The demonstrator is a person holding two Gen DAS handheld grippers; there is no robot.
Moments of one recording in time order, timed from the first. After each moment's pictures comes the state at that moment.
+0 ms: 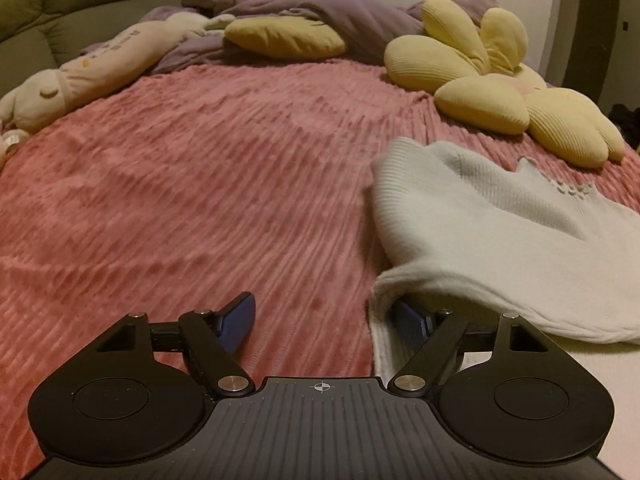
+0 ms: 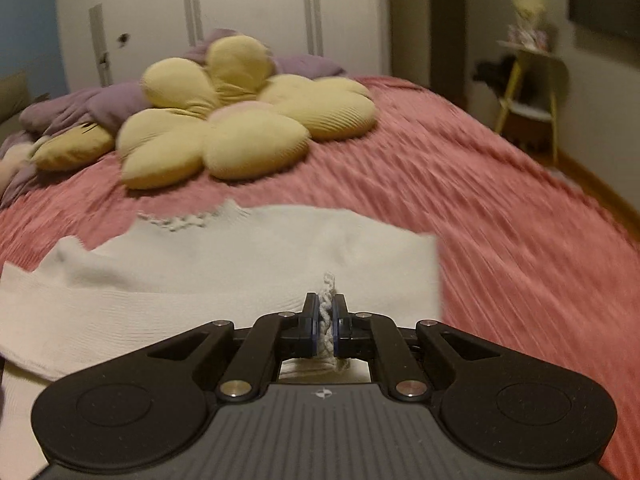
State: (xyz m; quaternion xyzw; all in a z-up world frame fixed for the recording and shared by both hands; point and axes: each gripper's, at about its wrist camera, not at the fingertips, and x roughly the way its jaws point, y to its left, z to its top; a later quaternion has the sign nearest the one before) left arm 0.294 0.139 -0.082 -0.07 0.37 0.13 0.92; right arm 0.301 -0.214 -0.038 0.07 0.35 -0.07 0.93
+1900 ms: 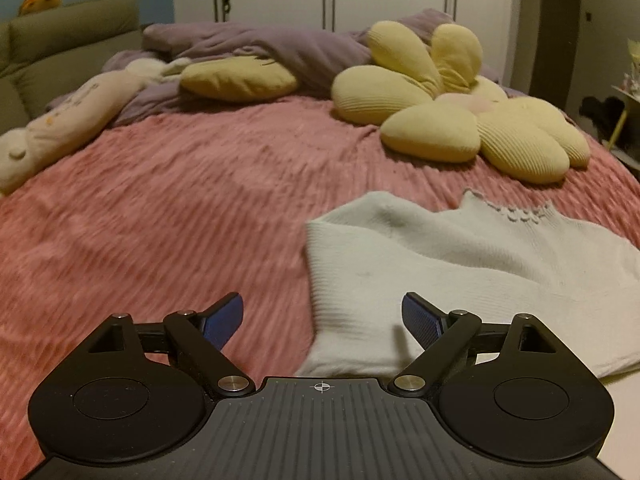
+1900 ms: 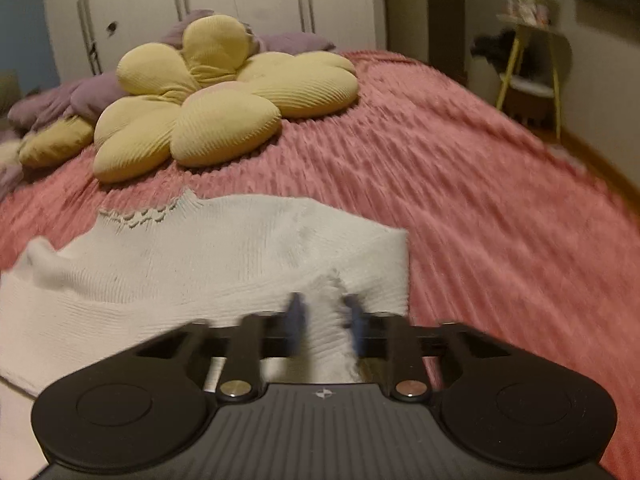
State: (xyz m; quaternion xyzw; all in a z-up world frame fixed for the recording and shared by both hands) left arm 0.327 0.090 -0.052 -0.02 0.34 0.09 0.93; right arm 0.330 -0.245 -0.055 0.07 0.37 -0.05 0.92
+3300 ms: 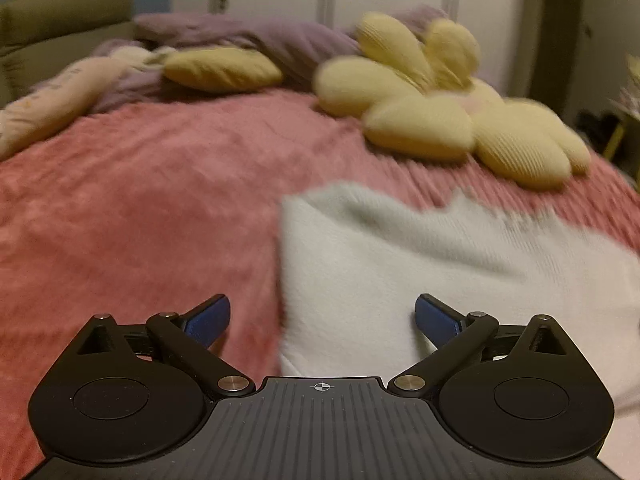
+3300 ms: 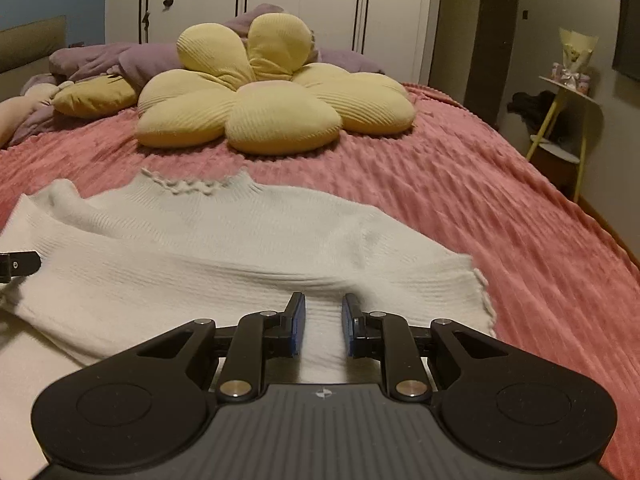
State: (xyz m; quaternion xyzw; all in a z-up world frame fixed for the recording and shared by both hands) left arm 0.356 0.080 -0.081 -0.06 0.32 0.09 0.94; right arm 0.331 -0.202 -0.063 -0.02 0.35 -0.01 0.94
